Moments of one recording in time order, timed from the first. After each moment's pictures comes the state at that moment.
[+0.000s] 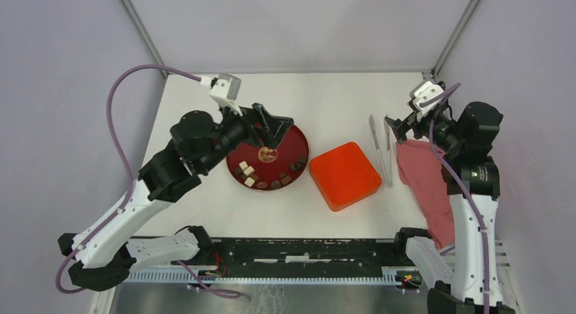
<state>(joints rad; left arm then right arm) -0.91 1.00 1.34 -0.42 -0.22 -0.44 -0.10 0.88 1.17 -0.53 -0.63 -0.59</state>
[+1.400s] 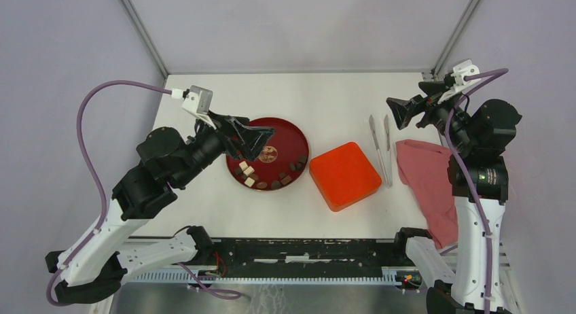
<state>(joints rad) -0.91 0.83 1.32 -0.48 -0.20 -0.43 -0.11 0.86 1.28 -0.39 -0.59 -0.03</state>
